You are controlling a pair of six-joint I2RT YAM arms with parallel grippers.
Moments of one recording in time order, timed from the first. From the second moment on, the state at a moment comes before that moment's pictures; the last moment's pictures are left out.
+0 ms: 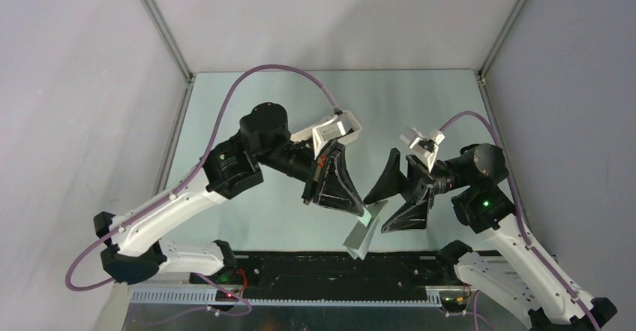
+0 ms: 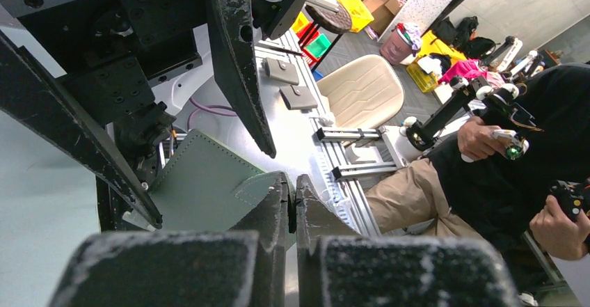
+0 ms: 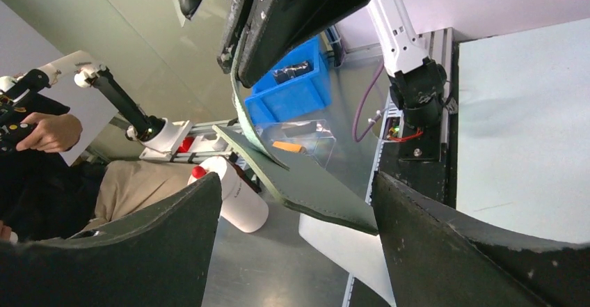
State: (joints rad) left arm -1.04 1.21 1.46 -0.31 0.96 -0.51; right arm 0.57 0.73 0.84 0.20 -1.31 0.73
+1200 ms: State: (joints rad) left arm -0.78 0.99 0.88 0.11 0.66 -0.81; right arm 0.29 0.87 0.91 -0.05 -1.18 0.89
